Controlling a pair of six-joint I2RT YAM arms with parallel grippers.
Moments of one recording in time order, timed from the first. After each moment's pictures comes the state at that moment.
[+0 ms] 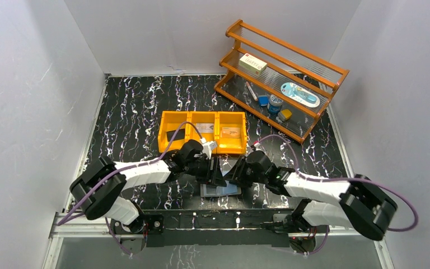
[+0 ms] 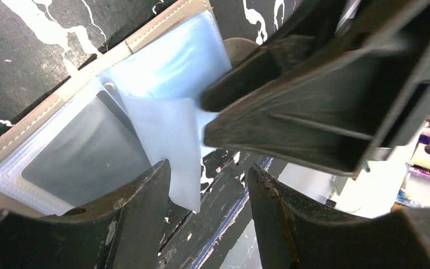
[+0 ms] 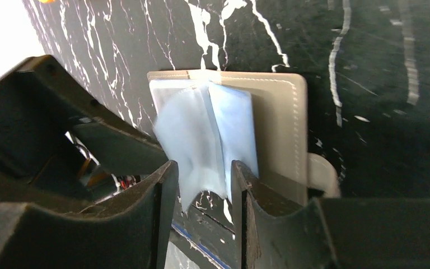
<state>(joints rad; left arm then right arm) -0.85 1.43 0.60 0.07 0.48 -0.75 0.90 1.22 0.37 0.15 -0.12 1.23</state>
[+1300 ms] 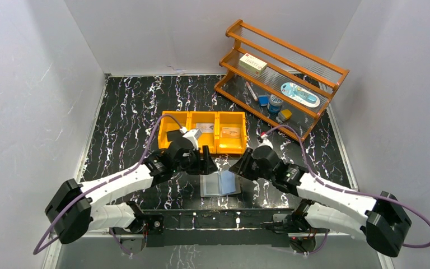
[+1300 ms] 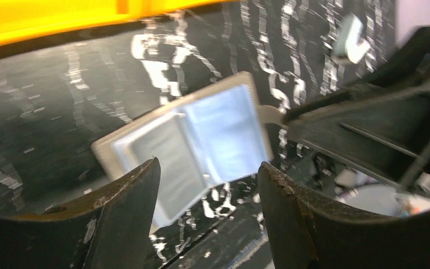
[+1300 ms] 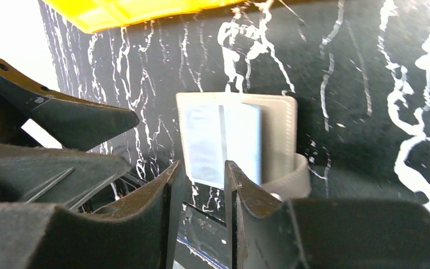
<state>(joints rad) -0.86 1.19 0.63 -0.10 0.14 -0.75 0.91 0.93 0.46 -0.19 0.07 1.14</state>
